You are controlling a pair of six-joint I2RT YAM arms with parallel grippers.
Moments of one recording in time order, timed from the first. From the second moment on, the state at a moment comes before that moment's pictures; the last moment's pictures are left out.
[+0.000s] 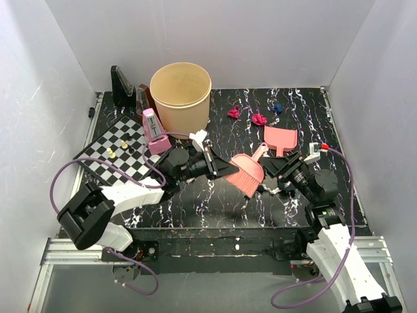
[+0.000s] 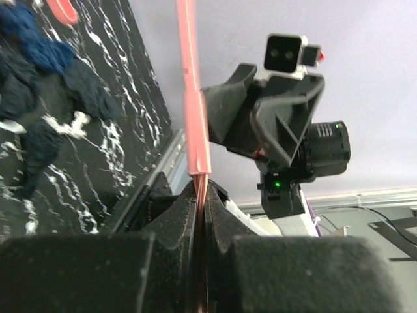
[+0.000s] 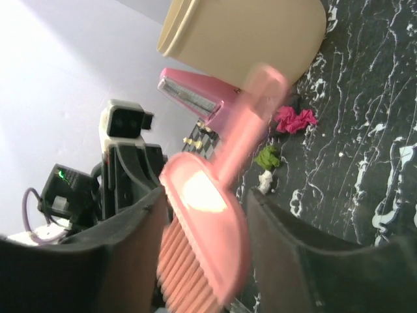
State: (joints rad) left arm -0.83 1.43 0.63 0.78 0.38 -1.25; right arm 0.22 0.51 0.31 0.22 -0.42 1.11
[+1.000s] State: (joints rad) left arm -0.64 1.37 1.14 -0.58 0.92 -0.26; right arm 0.23 0.92 0.62 -0.07 -1.01 0.48
